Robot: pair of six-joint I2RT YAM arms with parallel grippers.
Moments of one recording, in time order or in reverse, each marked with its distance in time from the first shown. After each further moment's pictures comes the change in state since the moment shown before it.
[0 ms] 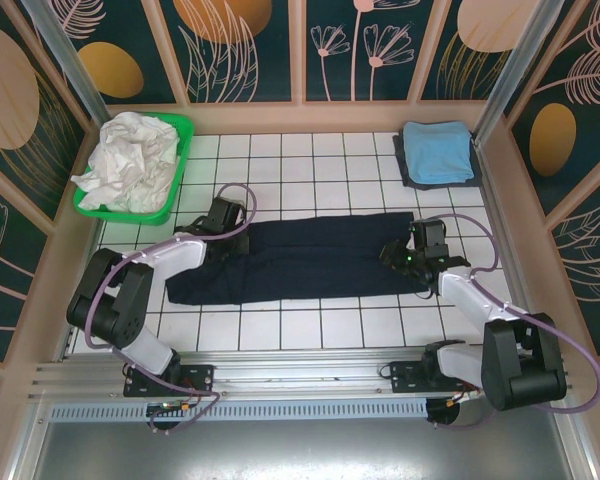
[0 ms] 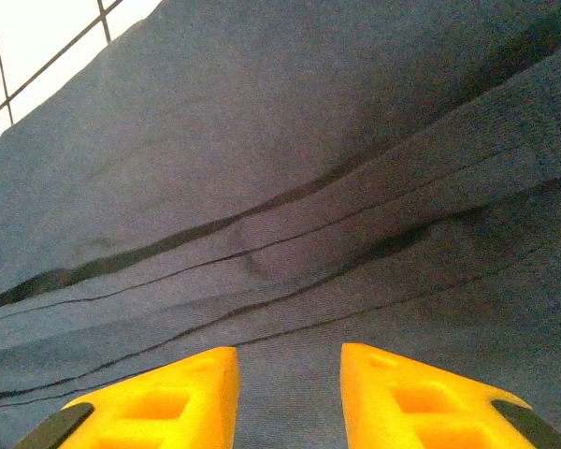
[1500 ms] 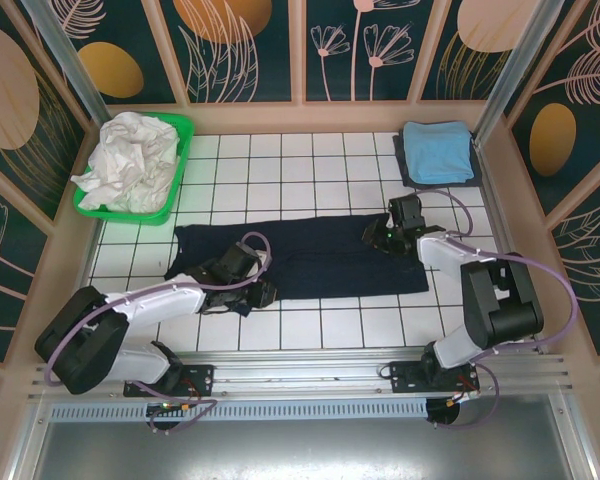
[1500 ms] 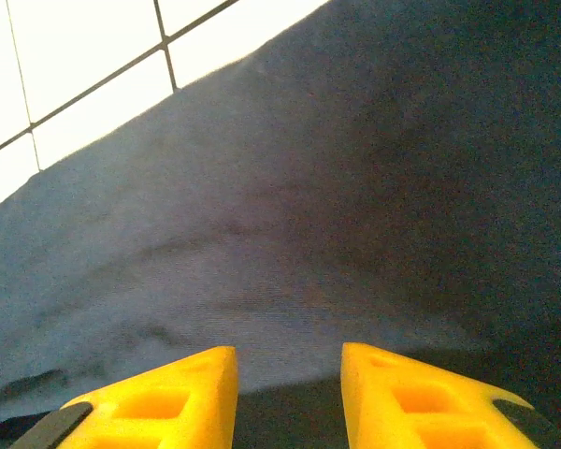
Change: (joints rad) left arm -0.299 -0.274 -0.278 -0.069 0.194 -0.142; right arm 0.087 0.343 0.234 0.058 0.014 0.007
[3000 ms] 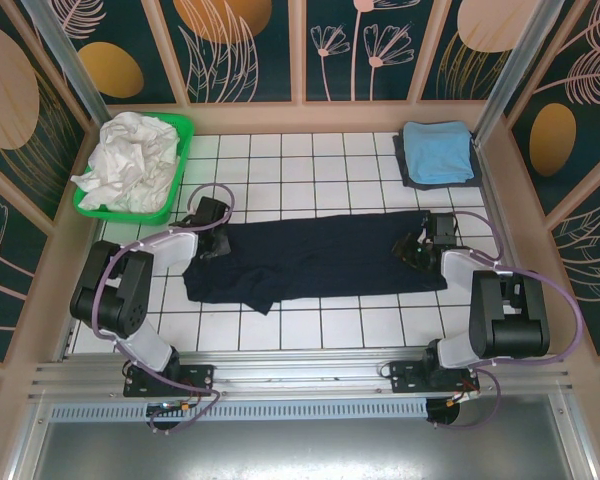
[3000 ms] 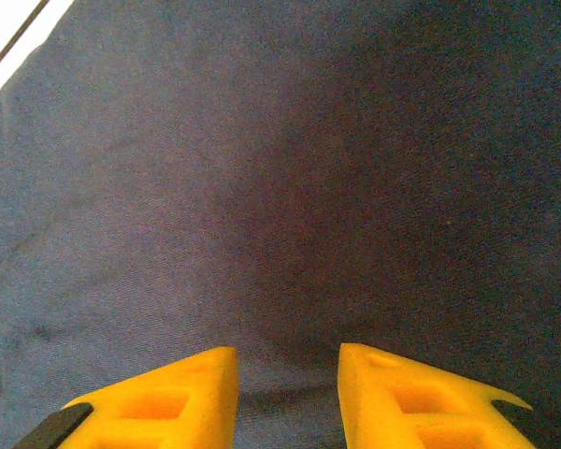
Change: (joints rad) left arm 0.422 0.338 0.303 -0.089 -0.389 -0.070; right arm -0.256 -0.084 -0.177 0.057 -0.055 -0.061
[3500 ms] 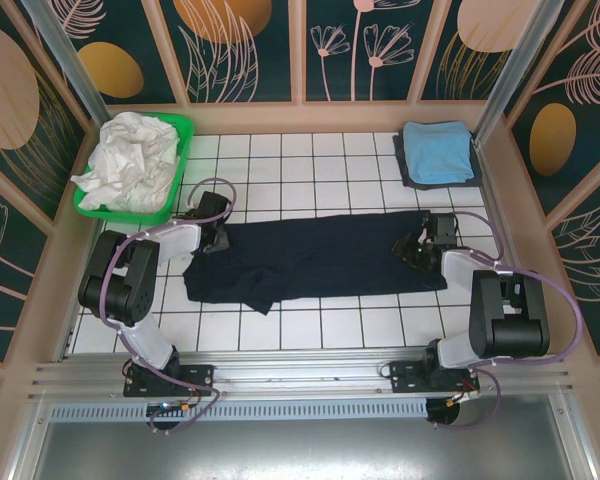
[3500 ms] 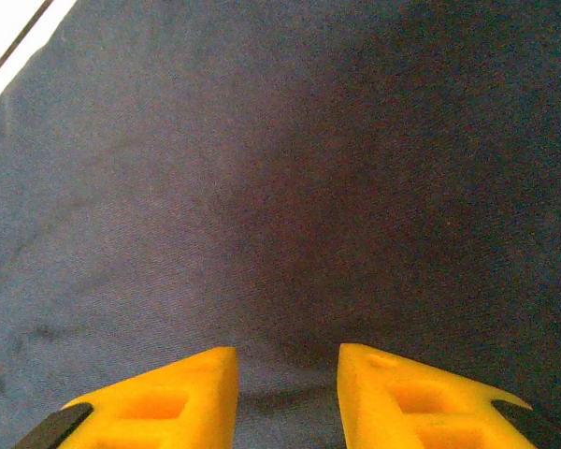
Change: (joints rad) left arm 0.014 0.078 0.066 -0.018 -0.062 0.018; right arm -0.005 0.002 -0.003 0.007 -0.009 0.000
